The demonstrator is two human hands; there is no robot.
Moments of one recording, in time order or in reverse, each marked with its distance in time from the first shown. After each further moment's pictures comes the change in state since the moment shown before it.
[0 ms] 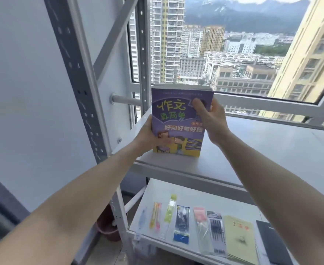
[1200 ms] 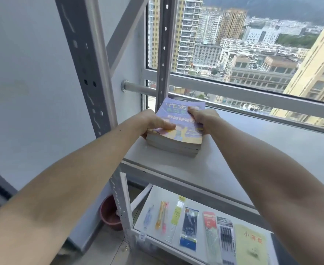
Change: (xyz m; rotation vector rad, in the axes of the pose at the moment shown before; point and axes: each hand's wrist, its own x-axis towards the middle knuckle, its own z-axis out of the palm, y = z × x) left_hand 0.067 0.004 -0.067 0.446 0.023 -0.684; right_hand 0.105 0.101 0.080 -0.626 0.127 0.741
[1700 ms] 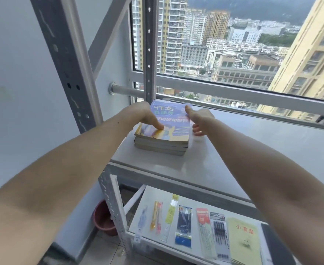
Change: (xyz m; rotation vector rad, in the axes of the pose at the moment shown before) left_hand -0.010 0.033 -0.008 0.490 0.032 0.120; right_hand -0.004 0.014 -0.026 -0.055 -0.038 -0.036
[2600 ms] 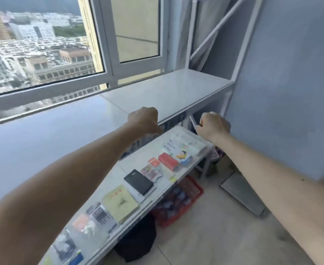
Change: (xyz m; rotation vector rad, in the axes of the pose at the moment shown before) left_hand -0.263 0.404 0.262 0.351 -0.098 1.199; right_hand -0.322 0.379 -0.388 -0.706 0.788 0.422
